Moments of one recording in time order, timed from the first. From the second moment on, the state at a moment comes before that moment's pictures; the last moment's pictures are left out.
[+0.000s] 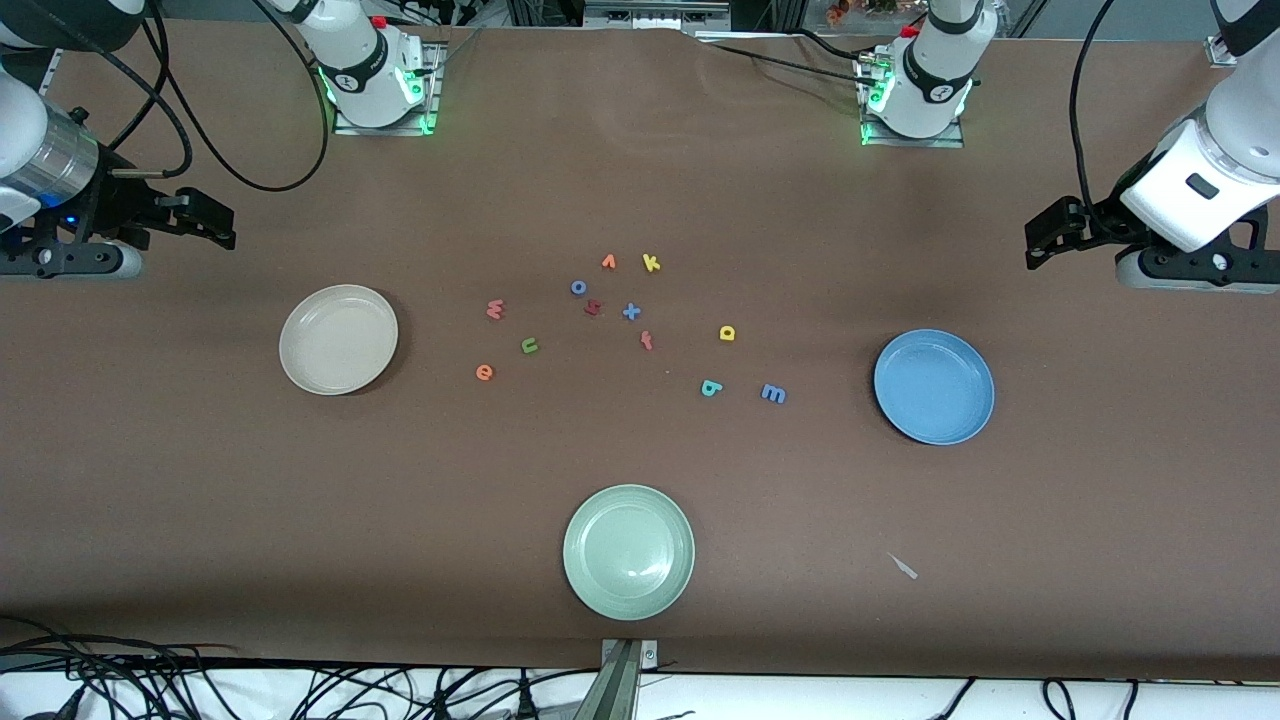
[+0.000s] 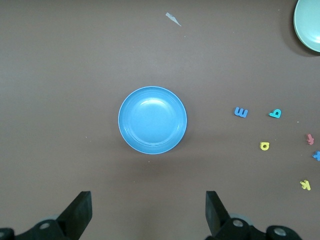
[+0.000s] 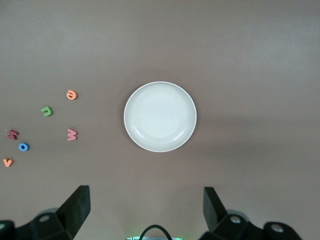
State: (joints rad) left arm -0.03 0.05 -0.09 -1.56 0.01 1.57 -0.08; right arm 0.01 0.02 0.07 -1.64 -0.03 1.56 0.05
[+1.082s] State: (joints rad) left arm -0.02 0.05 -0.09 -1.56 0.01 1.57 -0.08; right arm 0.01 0.03 0.07 -1.64 -0.01 1.58 0.05
